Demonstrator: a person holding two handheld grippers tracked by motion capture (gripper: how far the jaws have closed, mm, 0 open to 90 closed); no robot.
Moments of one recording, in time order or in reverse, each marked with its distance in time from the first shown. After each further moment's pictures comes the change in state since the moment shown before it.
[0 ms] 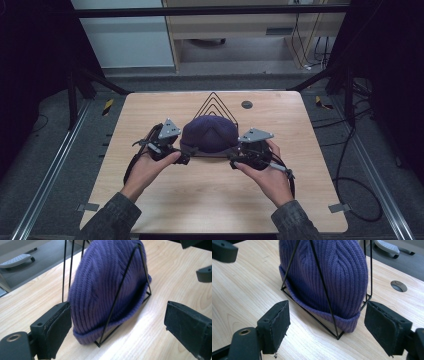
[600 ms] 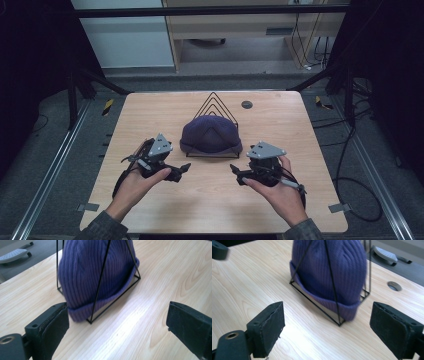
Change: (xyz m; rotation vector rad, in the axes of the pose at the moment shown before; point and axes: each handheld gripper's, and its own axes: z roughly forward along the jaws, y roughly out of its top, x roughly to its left) left arm -0.015 -0.030 -0.035 0.039 -0.006 0.013; right arm 0.011 -0.024 -0.041 -0.045 0.001 -0.042
